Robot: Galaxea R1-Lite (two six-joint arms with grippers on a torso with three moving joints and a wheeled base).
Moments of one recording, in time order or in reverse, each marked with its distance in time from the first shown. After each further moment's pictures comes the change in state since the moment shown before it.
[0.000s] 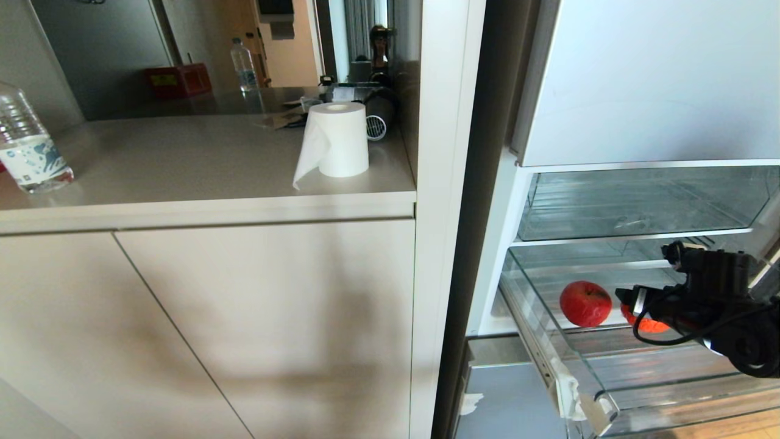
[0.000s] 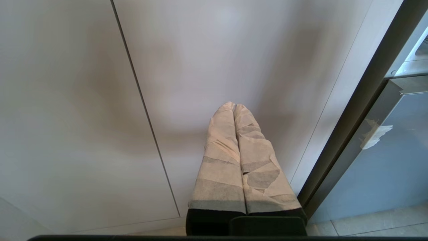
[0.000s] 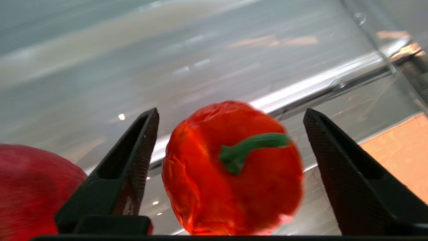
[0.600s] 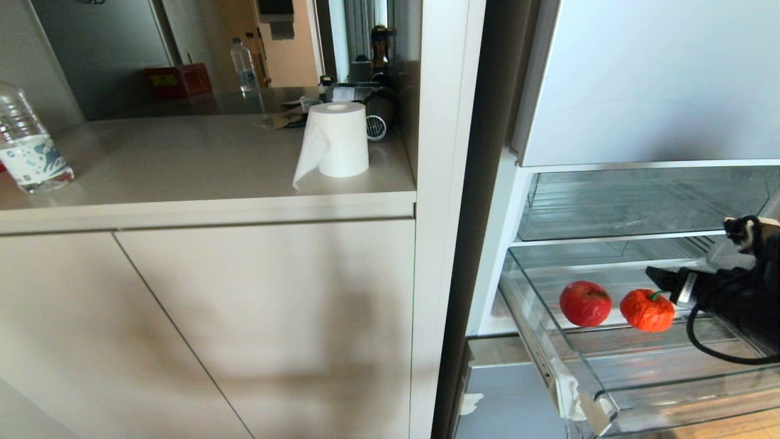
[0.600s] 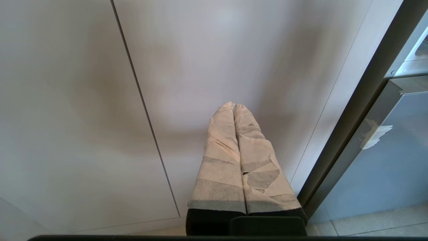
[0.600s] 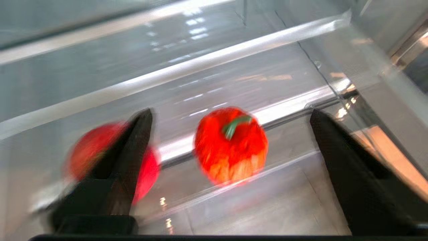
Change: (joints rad) left arm 0.000 0.000 0.000 0.000 0.000 0.000; right arm 0.008 -0.381 0.153 0.074 0.050 -0.002
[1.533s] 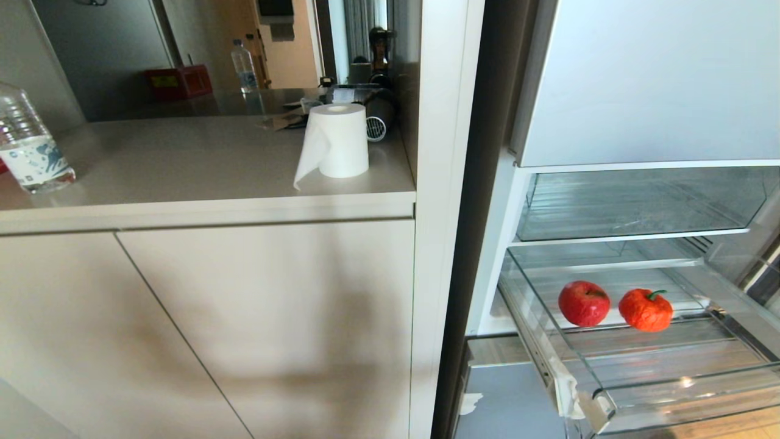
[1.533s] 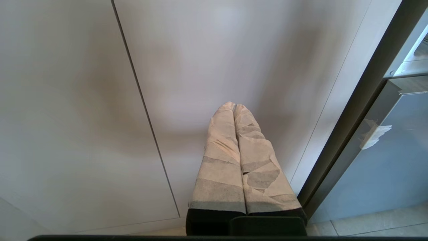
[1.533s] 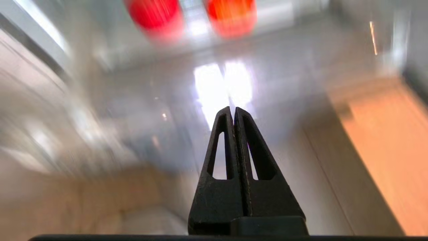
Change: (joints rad) left arm 0.000 0.000 0.000 0.000 0.000 0.000; right arm 0.110 -0.999 0.280 0.797 -0.018 0.035
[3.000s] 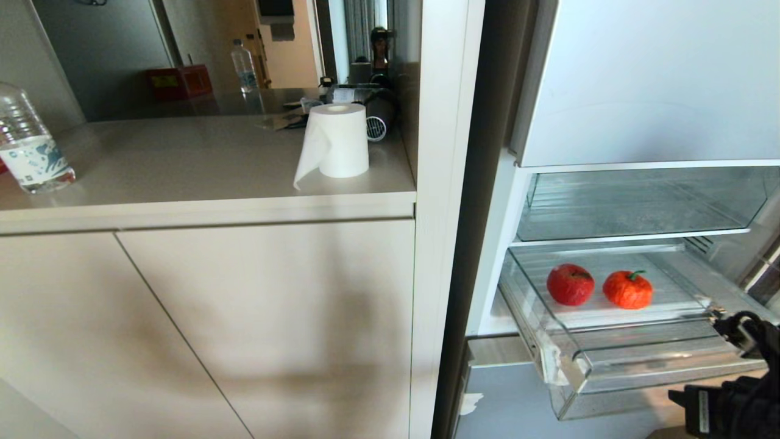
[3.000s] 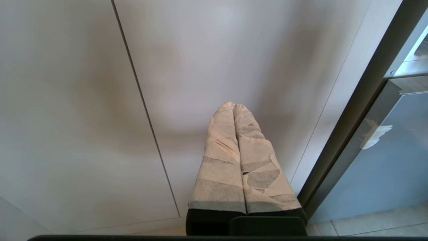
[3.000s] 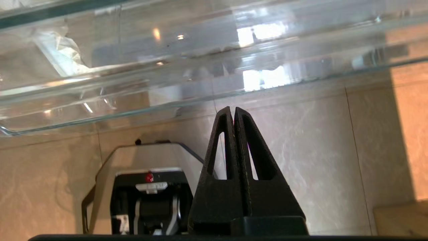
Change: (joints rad) left arm 0.000 0.000 0.000 0.000 0.000 0.000; right arm 0.076 0.710 -0.079 -0.271 0.104 0.029
